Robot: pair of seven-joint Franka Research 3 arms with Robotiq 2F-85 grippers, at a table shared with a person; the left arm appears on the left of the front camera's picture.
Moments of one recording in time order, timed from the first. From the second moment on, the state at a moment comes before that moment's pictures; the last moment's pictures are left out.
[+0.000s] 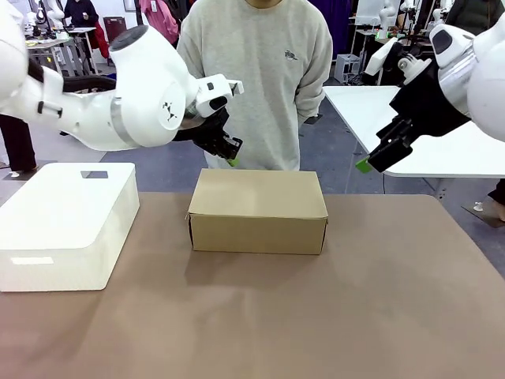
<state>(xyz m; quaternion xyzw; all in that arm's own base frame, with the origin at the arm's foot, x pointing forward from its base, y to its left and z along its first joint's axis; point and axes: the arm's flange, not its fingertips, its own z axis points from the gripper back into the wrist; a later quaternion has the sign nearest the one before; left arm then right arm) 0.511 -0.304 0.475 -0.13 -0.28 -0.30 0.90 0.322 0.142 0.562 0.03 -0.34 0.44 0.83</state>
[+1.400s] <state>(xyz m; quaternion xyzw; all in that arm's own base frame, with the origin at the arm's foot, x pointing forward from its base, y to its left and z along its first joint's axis) 0.612 -0.365 0.411 -0.14 -0.23 -0.31 0.91 0.323 0.140 0.563 0.03 -0.34 0.45 0.82</state>
